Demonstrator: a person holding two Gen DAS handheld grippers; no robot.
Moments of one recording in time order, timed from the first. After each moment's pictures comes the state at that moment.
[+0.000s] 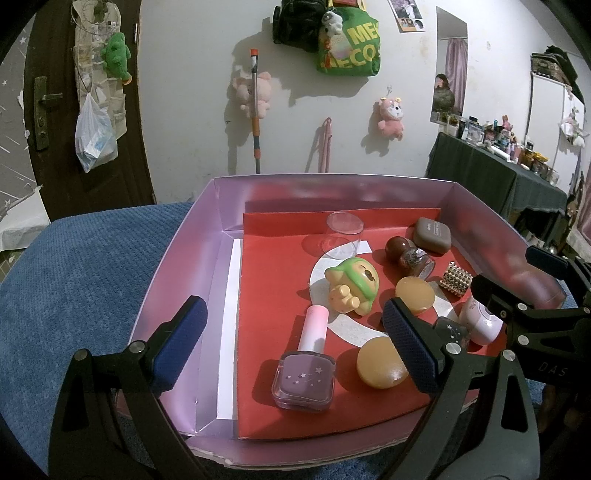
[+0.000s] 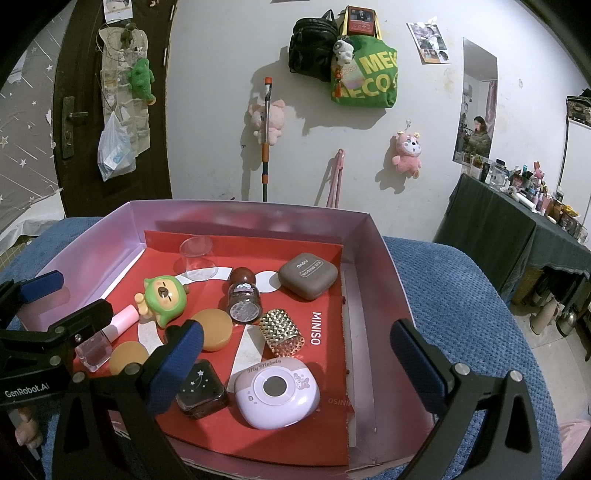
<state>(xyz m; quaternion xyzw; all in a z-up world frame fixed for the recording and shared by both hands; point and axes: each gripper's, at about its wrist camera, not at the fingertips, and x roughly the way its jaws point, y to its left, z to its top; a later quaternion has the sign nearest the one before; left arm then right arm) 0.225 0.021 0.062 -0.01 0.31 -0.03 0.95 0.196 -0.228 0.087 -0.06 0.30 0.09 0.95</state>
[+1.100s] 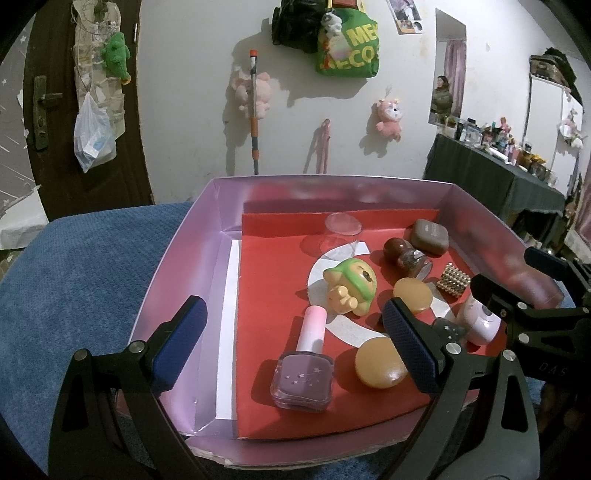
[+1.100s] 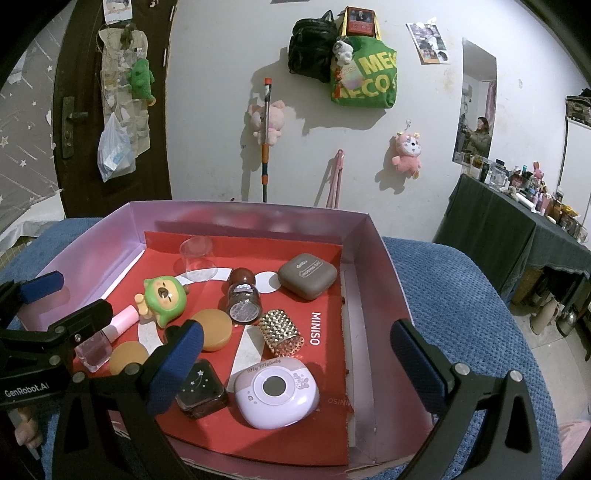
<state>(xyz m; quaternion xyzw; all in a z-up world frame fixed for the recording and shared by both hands) 0.223 0.022 0.061 -0.01 0.30 -0.04 0.95 0.196 -0.228 0.088 -0.06 0.30 0.09 0.95</state>
